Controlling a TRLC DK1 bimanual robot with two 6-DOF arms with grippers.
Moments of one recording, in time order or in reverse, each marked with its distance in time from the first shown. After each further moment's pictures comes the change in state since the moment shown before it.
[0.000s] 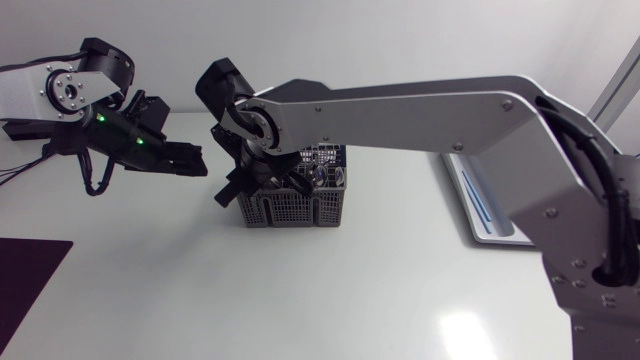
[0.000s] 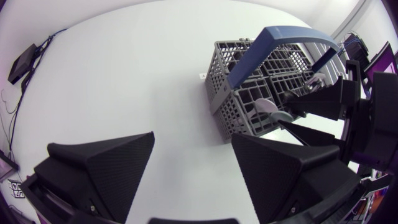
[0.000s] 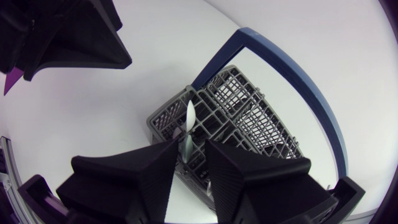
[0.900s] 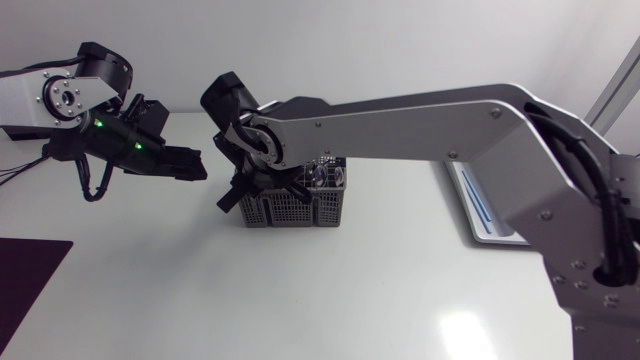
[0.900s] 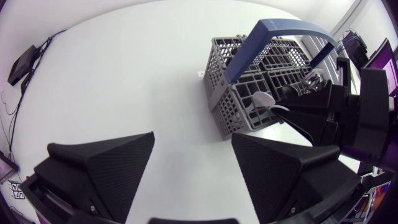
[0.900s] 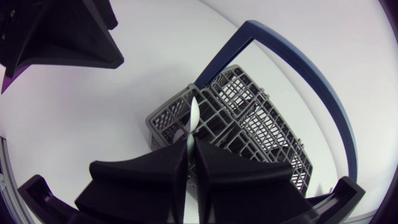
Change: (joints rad) left arm 0.000 -0.027 -0.037 0.019 0.004 0.012; right arm -0.001 -0.003 -0.078 0.113 0.003 -0.018
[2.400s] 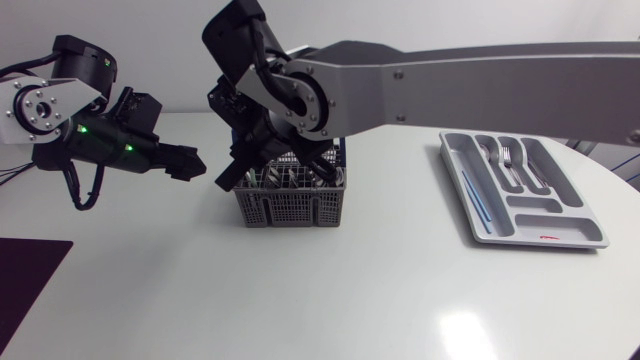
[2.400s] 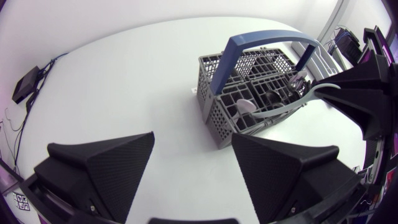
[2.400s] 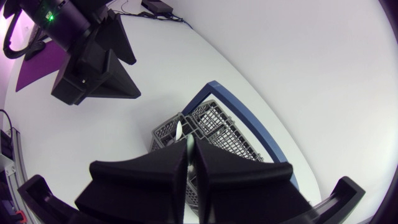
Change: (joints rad) left arm -0.021 -0.127 -0.100 0.110 0.004 0.034; right arm 0.023 -0.261 -0.128 0.026 0.003 -0.090
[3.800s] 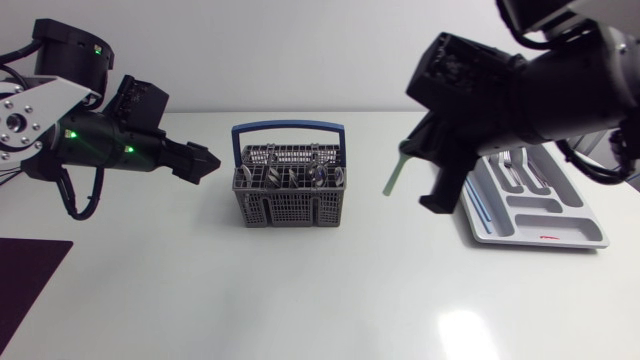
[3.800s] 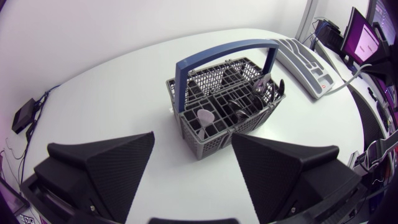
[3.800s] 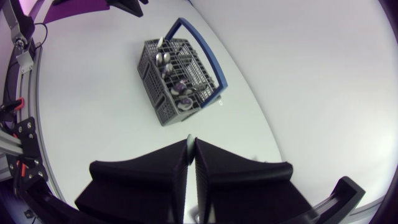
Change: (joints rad) left arm -0.113 -0.137 -0.063 0.055 0.000 0.026; right arm -0.266 -0.691 -0.399 -0.373 -0.123 -0.367
